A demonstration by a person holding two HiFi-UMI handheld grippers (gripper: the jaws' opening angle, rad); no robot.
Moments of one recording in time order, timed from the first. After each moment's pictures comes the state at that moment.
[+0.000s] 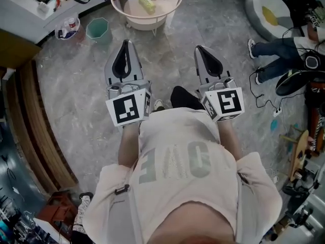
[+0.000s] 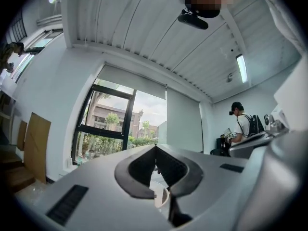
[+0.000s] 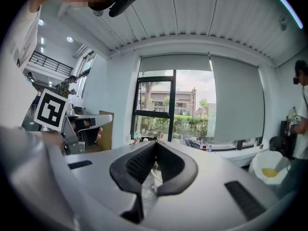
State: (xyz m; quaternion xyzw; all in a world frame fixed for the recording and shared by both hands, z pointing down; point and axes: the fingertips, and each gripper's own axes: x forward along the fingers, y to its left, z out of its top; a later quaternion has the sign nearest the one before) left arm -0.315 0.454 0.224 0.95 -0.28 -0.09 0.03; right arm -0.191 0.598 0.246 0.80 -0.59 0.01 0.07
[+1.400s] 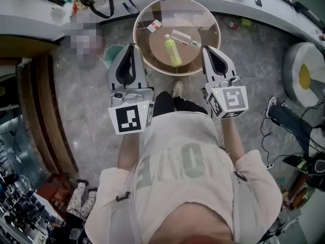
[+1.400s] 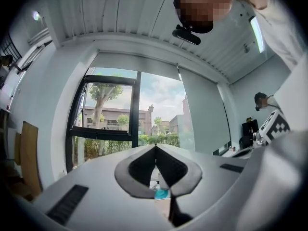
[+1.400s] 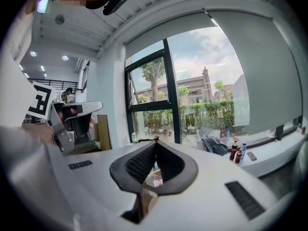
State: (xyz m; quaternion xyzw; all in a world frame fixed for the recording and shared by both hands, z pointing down) left arm 0.019 0.080 0.223 0.93 -0.37 -0.04 -0.02; right arm 0.188 0.171 0.301 0.73 -0.68 0.11 0.04
